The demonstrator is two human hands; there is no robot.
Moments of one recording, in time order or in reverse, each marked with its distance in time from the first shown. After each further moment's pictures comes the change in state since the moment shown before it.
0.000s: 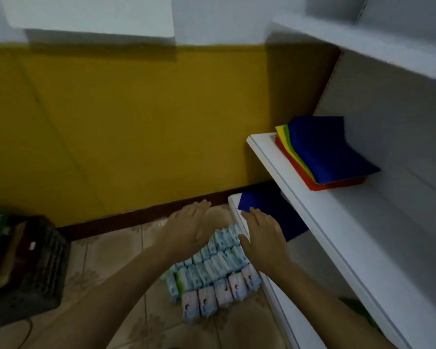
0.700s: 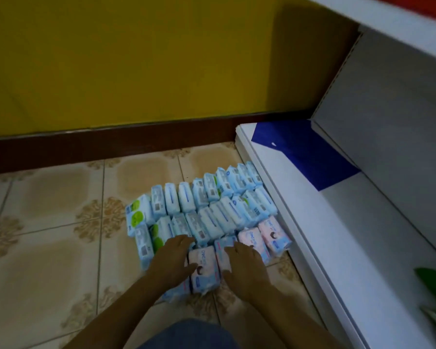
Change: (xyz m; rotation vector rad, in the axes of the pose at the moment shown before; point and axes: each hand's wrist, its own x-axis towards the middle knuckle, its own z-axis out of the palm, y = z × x) left_hand 0.045 -0.173 0.526 -0.140 -0.182 -0.223; right_hand -0.151 0.091 0.501 -0.042 -0.534 0.033
